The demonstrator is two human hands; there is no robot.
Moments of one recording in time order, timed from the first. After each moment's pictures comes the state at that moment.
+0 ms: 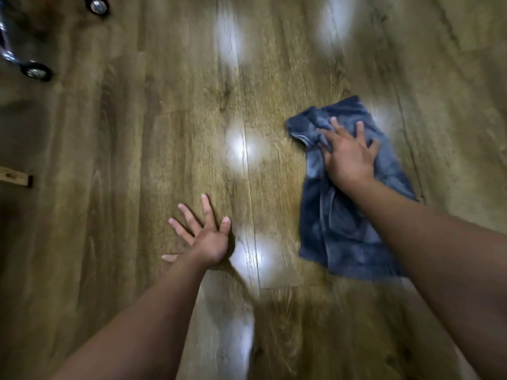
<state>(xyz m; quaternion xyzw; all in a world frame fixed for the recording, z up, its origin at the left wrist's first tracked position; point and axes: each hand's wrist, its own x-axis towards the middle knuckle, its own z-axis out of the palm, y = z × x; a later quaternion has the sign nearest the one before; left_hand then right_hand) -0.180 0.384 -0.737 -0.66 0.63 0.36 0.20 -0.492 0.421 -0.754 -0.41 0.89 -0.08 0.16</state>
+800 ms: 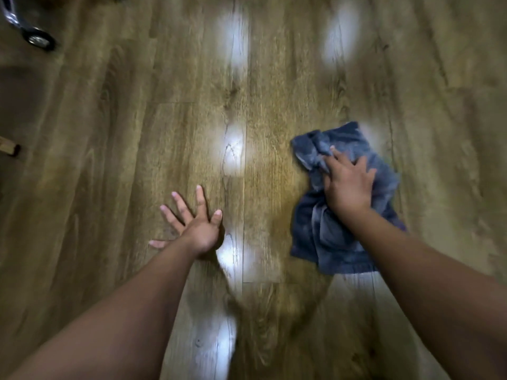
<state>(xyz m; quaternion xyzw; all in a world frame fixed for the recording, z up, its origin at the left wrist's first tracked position) -0.181 0.386 -0.730 -0.66 0.62 0.37 0.20 -0.479 0.462 -0.741 -0.48 0.88 -0.04 0.06</state>
